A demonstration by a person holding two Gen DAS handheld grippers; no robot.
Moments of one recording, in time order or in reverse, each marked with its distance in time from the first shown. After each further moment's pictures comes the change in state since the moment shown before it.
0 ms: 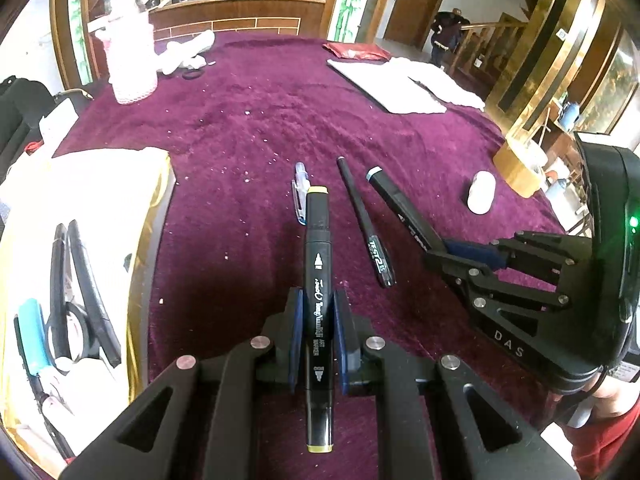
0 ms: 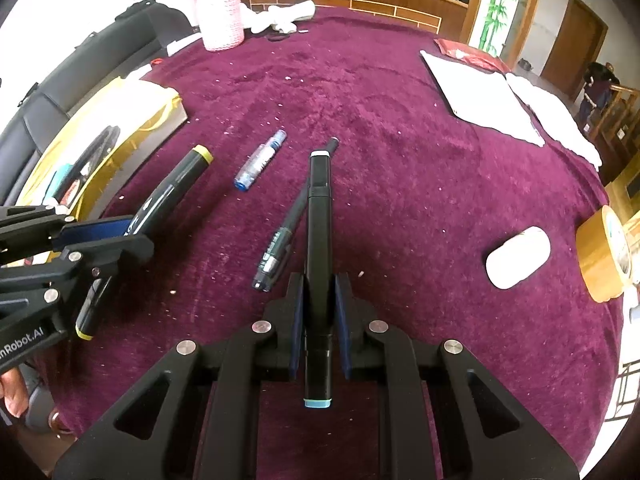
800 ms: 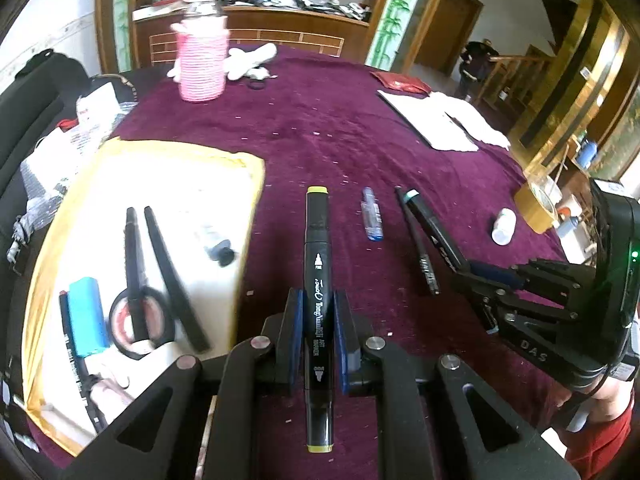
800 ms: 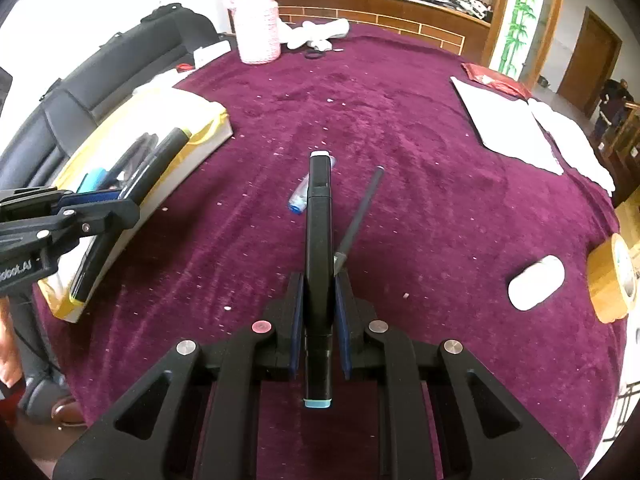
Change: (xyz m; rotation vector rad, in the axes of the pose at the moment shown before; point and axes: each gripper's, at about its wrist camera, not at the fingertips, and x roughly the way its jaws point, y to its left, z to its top) left arm -0.044 0.060 -0.007 -0.122 -0.061 0.048; right arm -0.016 0.030 0.010 -0.043 -0.039 0.069
